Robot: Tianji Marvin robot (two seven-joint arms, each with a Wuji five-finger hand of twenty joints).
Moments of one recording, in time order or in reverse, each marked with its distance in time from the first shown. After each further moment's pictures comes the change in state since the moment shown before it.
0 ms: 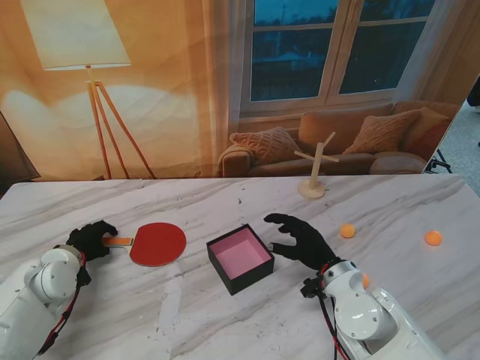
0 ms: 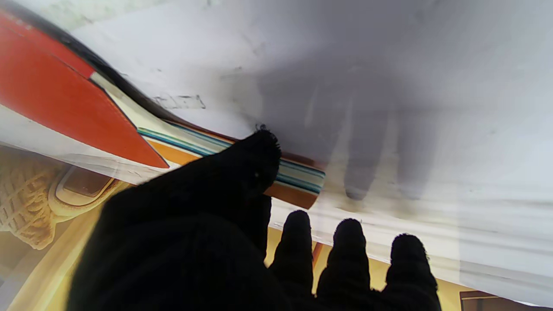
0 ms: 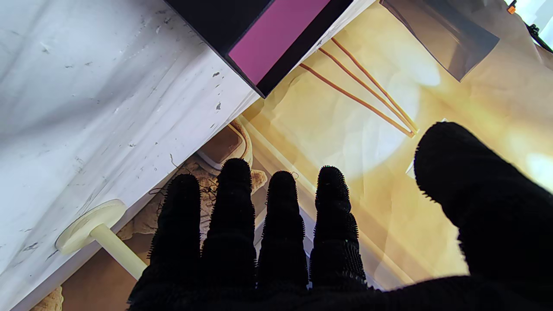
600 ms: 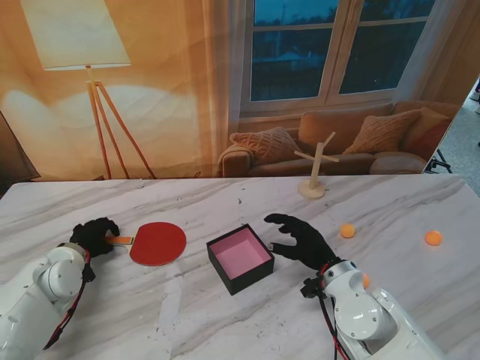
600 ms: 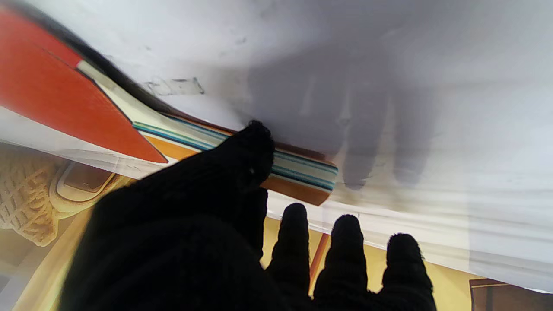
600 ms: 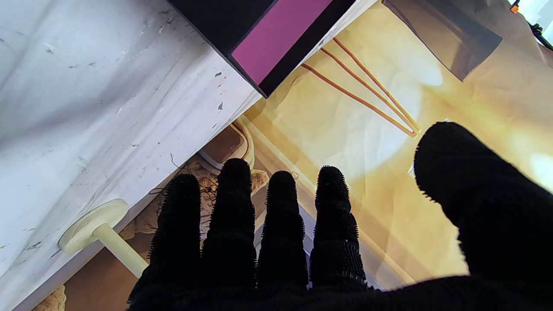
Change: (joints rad) left arm -0.048 -0.006 0.062 0.066 -0.003 -0.007 0.081; right arm 0.000 0.000 0.000 -0.001 -0.001 0.007 0.000; left_hand 0.009 -0.055 0.000 -0.072 0.071 -0.003 0.282 0.190 0.002 0.014 0.176 0.036 0.001 0.022 0.098 0.025 -0.013 0.008 0.032 0.099; right_hand 0.000 0.000 0.000 0.000 0.000 0.000 0.001 0.002 0.000 0.002 0.000 0.001 0.000 0.000 0.000 0.000 0.000 0.000 0.000 0.001
